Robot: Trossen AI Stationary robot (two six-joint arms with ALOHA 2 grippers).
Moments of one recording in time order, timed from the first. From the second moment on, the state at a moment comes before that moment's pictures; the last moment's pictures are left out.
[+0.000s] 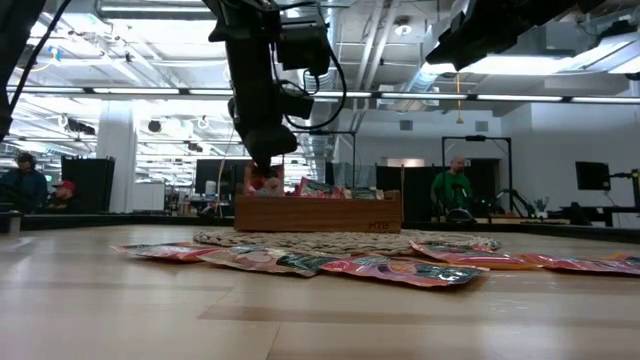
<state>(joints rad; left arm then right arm) 0.14 1.83 1.34 -0.84 -0.68 -0.21 0.11 1.06 0.76 -0.25 0.03 -0.15</state>
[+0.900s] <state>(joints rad) -0.12 1.58 1.39 -1.04 -0.27 -0.89 0.10 1.07 0.76 -0.26 0.03 -0.15</state>
